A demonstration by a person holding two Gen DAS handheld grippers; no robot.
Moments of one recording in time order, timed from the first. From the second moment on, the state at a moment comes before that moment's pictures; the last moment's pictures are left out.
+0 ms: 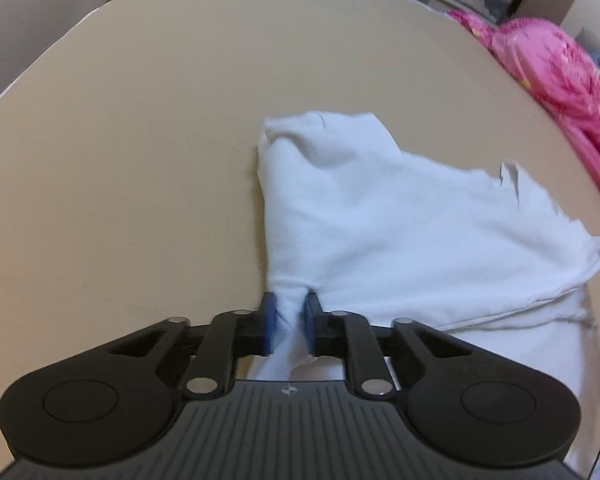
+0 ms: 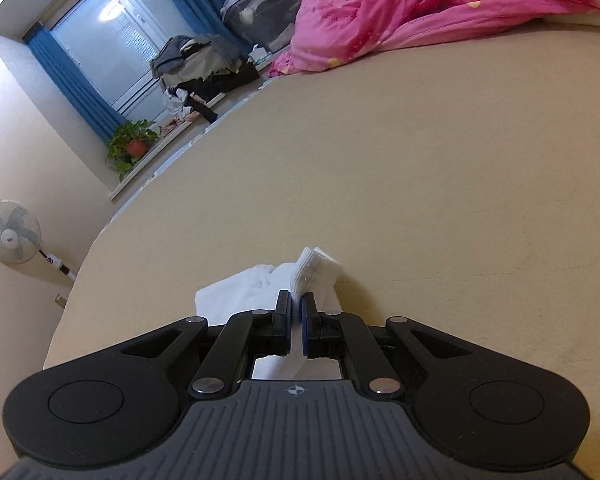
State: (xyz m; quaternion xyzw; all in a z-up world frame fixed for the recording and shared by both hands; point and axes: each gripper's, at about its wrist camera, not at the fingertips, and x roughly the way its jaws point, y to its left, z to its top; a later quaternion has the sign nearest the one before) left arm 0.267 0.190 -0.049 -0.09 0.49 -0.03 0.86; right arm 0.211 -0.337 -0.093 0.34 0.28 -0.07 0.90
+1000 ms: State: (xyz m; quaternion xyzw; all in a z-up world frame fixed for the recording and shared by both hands) left arm 0.228 0.184 -0.027 -0.05 0.46 -0.01 0.89; right arm 0.129 -0.381 -0.066 0.27 0.37 -0.13 0.88
